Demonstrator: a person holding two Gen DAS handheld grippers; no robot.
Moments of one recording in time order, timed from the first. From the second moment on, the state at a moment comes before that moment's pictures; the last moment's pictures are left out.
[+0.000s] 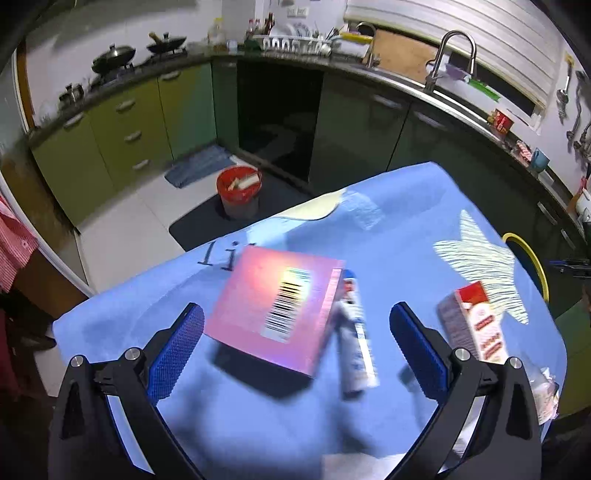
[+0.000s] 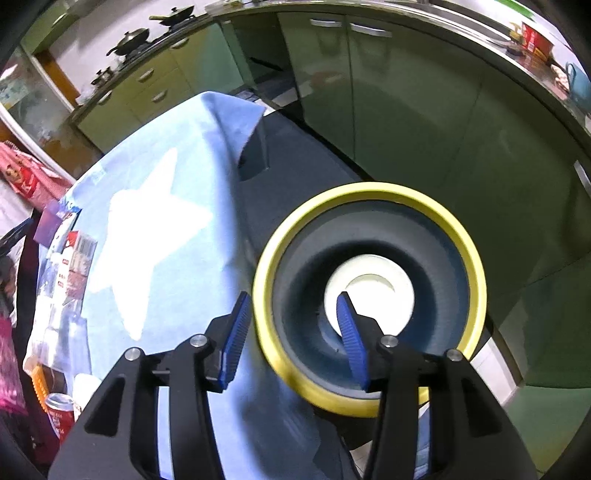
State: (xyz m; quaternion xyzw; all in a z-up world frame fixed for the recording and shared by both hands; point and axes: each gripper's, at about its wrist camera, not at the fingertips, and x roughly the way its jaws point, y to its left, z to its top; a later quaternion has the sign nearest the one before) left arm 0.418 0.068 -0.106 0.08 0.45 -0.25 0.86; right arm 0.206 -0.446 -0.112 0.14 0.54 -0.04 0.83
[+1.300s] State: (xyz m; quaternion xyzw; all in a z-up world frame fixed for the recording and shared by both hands) left arm 0.442 0.059 -0.148 0.11 0.48 -0.30 0.82; right arm 0.196 -0.425 -0.137 0.15 0.55 -0.02 0.82
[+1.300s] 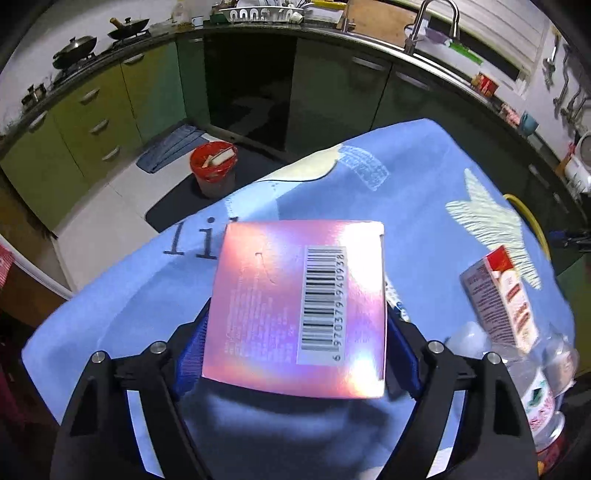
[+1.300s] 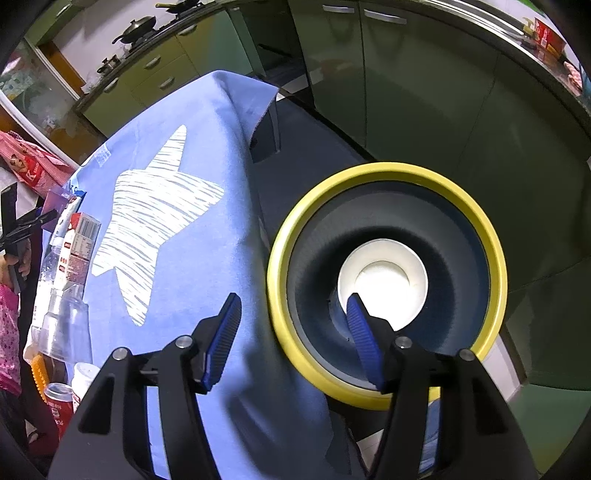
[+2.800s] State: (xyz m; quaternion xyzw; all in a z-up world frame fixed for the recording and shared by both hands) left arm 0.245 -0.479 -0.144 0.28 0.46 -0.49 0.69; right arm 0.018 -0.520 -0.095 0.21 0.45 -0.08 0.87
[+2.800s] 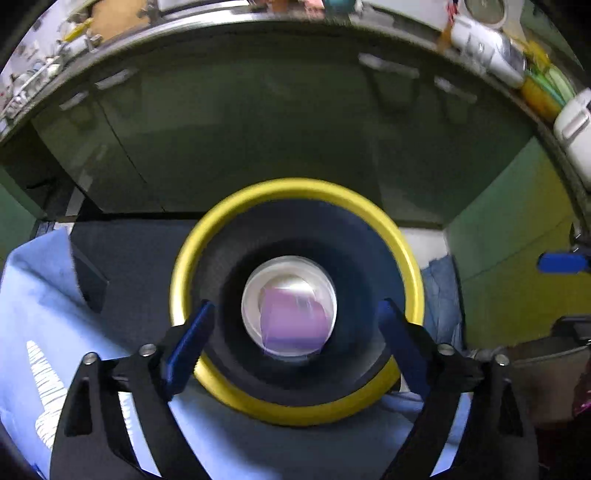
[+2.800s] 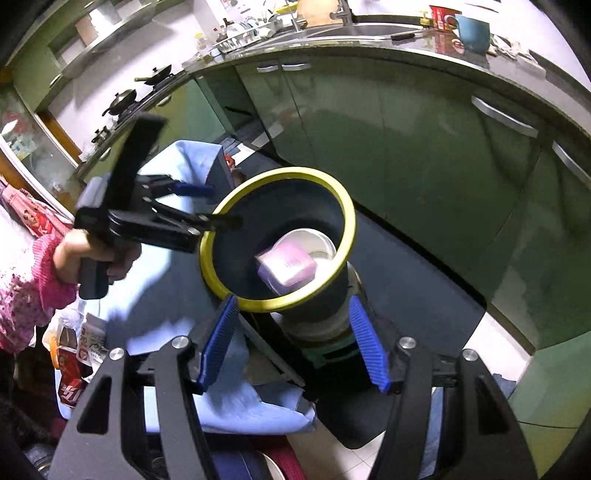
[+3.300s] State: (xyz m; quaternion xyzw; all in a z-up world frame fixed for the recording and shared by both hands) left arm 0.194 -0.198 0.023 0.10 0.34 -0.38 0.86; right arm 0.064 -0.389 -0.084 0.12 0.49 0.07 0.86
